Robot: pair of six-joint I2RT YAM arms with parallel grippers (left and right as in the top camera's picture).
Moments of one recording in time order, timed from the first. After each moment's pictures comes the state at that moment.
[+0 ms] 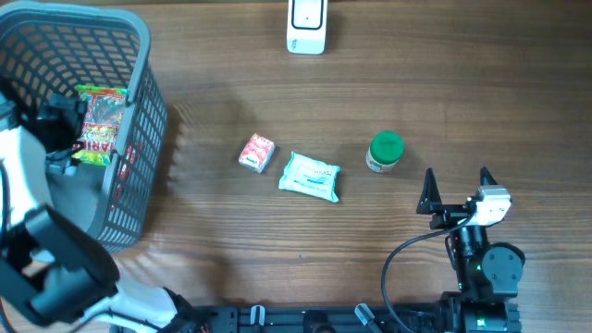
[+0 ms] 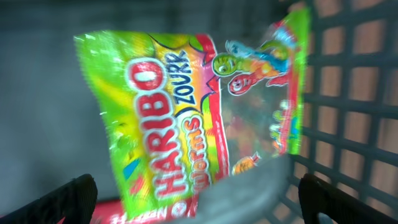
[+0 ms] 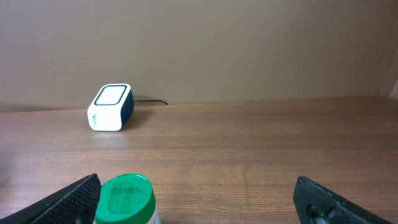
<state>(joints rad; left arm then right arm) 0.59 1.77 1.36 -0.74 0.19 -0.77 -0.04 0.03 0.01 0.00 -0.07 0.06</state>
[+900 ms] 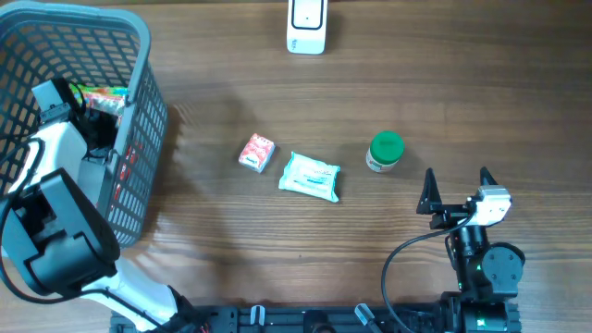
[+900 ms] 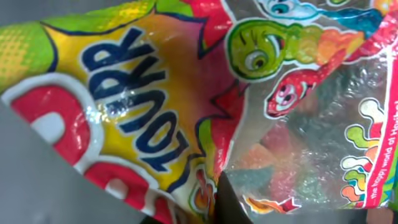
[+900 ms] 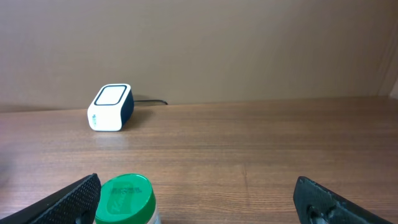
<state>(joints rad) 0.46 1.89 1.22 -0.49 0.08 -0.83 -0.04 0.03 0.01 0.00 -0.07 0.06</state>
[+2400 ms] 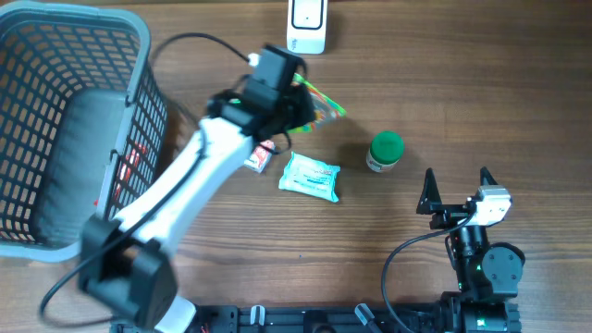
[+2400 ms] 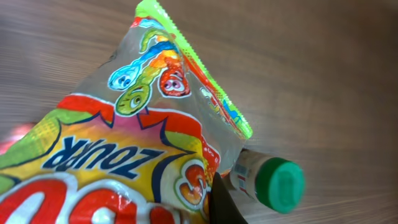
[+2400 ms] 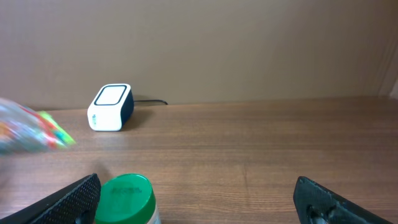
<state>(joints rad) -0.52 1.71 1.40 -0.63 0.09 -0.74 -0.04 0.03 0.01 0.00 -0.07 0.06</state>
